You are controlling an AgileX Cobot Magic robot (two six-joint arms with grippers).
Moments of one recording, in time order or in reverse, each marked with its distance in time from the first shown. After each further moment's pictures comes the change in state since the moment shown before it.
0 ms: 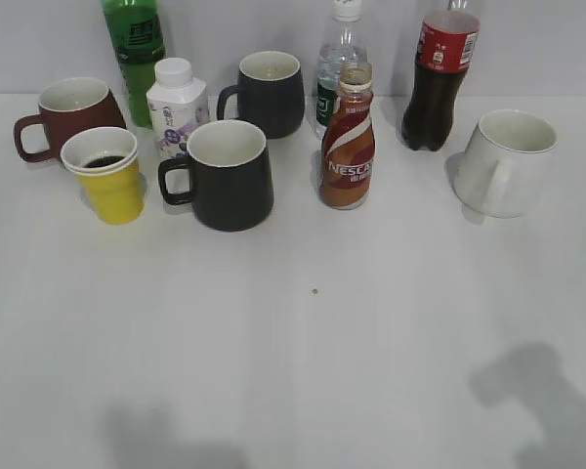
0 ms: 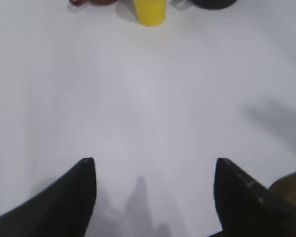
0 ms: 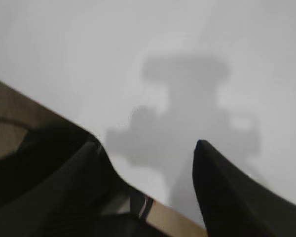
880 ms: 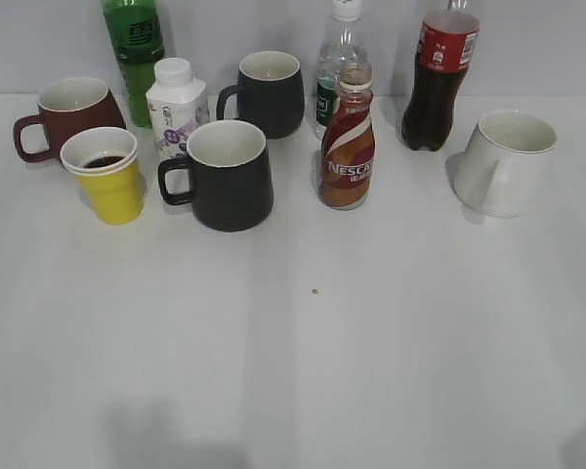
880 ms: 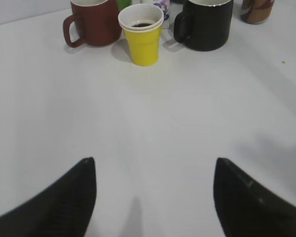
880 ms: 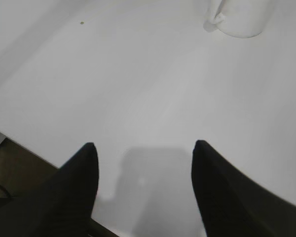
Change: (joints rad) left arm 0.000 -0.039 0.056 -0.037 -0.161 0.013; right arm 0.000 -0.494 0.058 -0.126 0.018 -0.057
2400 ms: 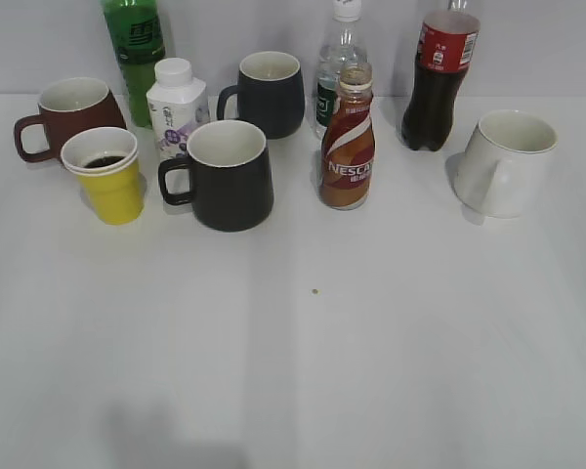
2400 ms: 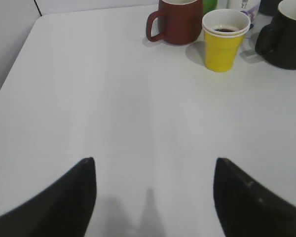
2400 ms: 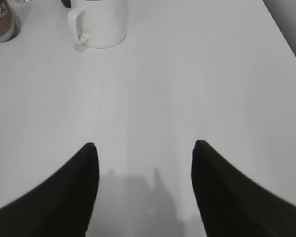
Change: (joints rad) left arm 0.315 -0.037 0.002 -0.003 0.000 0.001; right arm -0.536 -0.126 0.001 0.001 -0.003 -0.002
